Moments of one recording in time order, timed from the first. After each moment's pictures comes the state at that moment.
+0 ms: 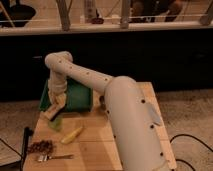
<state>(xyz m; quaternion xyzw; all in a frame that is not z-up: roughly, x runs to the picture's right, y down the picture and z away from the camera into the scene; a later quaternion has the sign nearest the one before) -0.278 0.077 0.795 -0.34 -0.35 -0.39 0.78</state>
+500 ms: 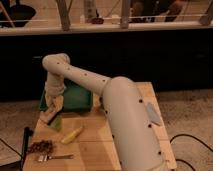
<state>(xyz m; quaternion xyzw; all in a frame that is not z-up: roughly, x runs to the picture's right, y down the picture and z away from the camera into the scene) -0.288 0.095 0.785 -0.35 -0.37 -0.39 0.77</state>
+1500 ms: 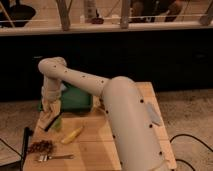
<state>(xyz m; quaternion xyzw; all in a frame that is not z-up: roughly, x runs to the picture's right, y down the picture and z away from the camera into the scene) -0.295 0.117 0.765 -0.37 -0.37 -0.39 0.76</state>
